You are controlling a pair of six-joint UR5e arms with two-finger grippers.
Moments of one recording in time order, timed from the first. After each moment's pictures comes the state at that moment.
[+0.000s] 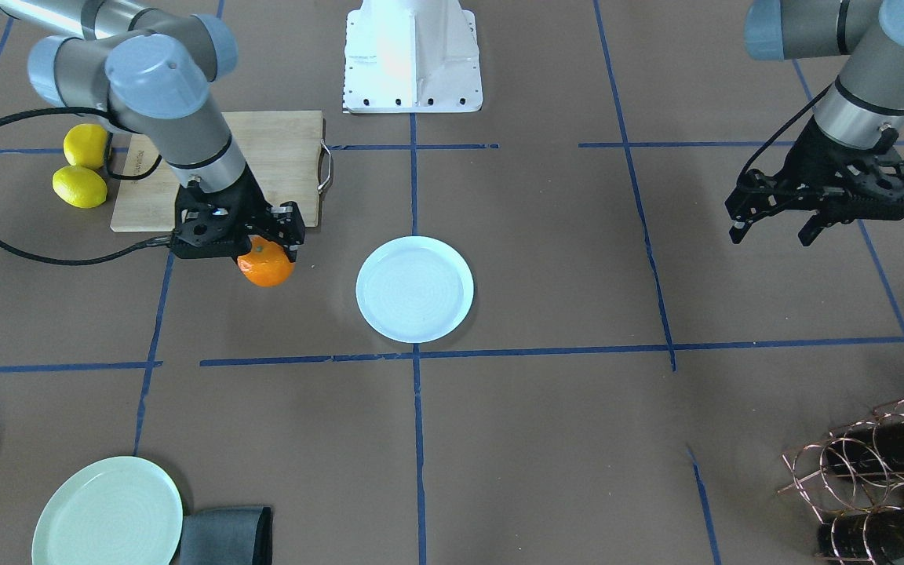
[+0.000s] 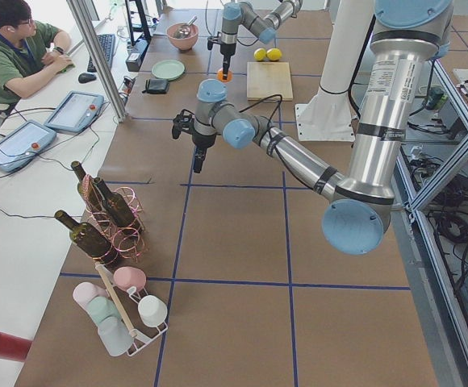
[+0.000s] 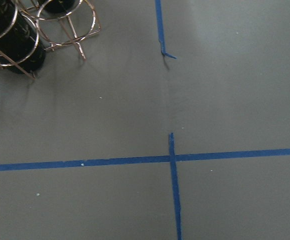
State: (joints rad) left arm -1.04 -1.71 -1.97 -1.72 -2.08 -0.74; right arm 0.64 -1.08 1.77 -1.46 1.91 1.16
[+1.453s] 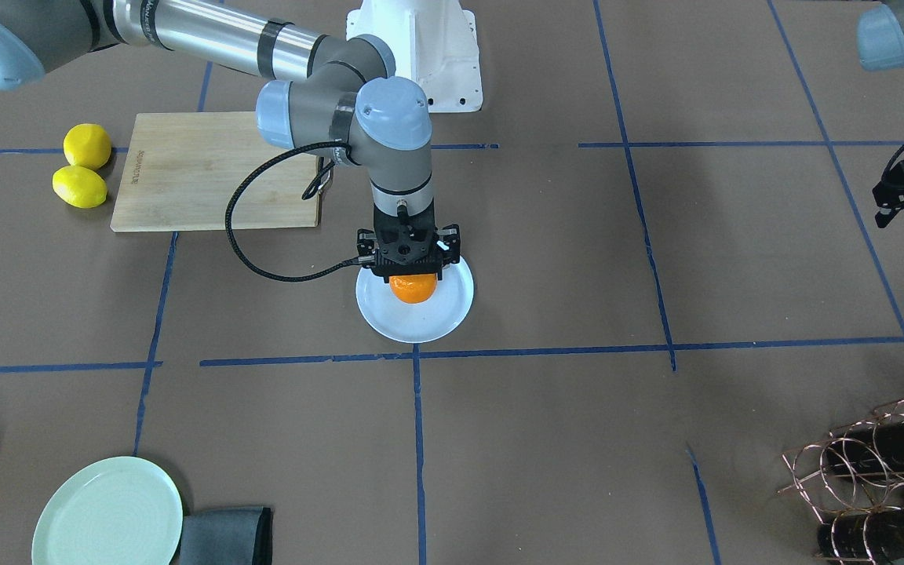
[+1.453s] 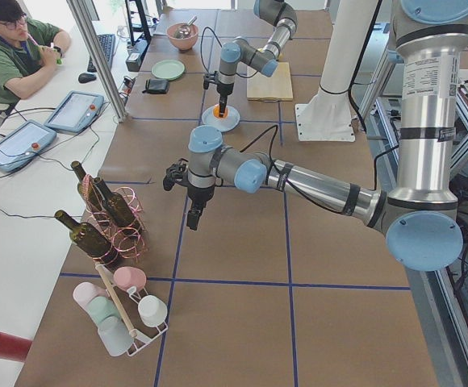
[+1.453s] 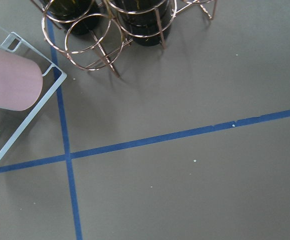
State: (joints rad) left arm -1.27 -1.53 -1.88 -1.71 -2.12 -0.29; right arm 0.51 -0.70 1.39 -1.45 1.77 1.23
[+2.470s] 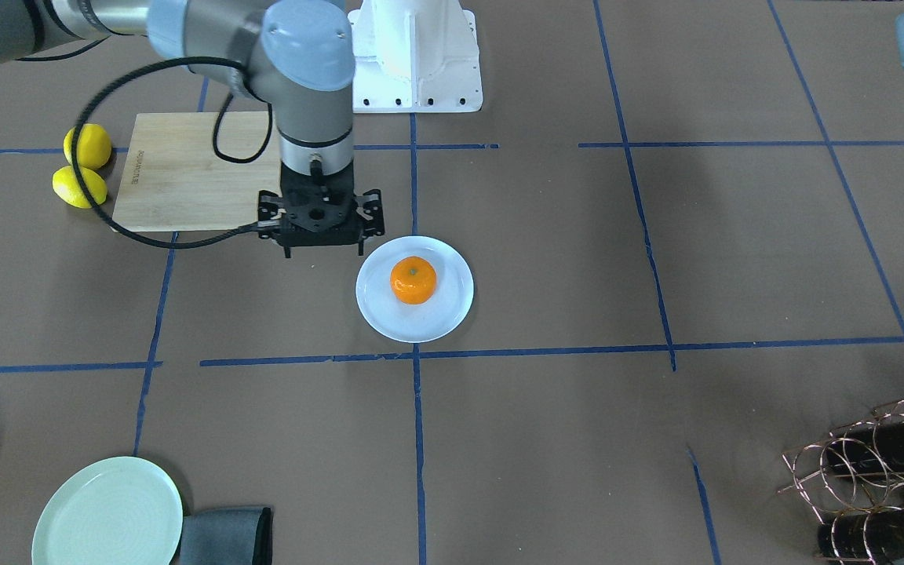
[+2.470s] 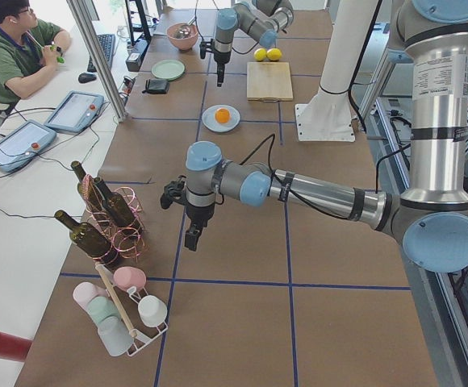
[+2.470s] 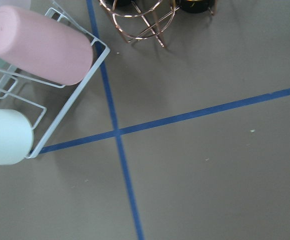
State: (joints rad) left arm -1.40 -1.51 -1.82 -1.63 -2.12 -0.03; right arm 0.69 -0.87 1.80 -1.89 1.85 0.92
